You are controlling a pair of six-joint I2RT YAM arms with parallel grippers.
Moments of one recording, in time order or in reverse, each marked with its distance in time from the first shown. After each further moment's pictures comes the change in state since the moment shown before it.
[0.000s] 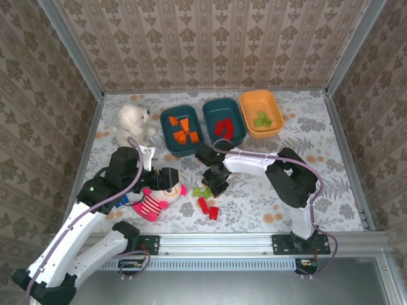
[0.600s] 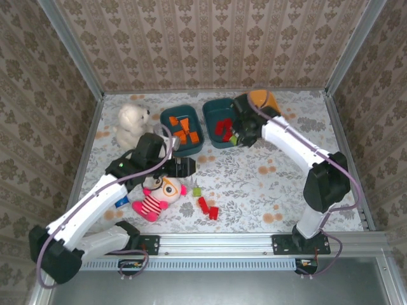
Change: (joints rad) left arm -0.060 0.346 0.049 0.220 0.006 -0.050; right arm -0.378 -0.213 0.289 -0.151 0.332 -0.510
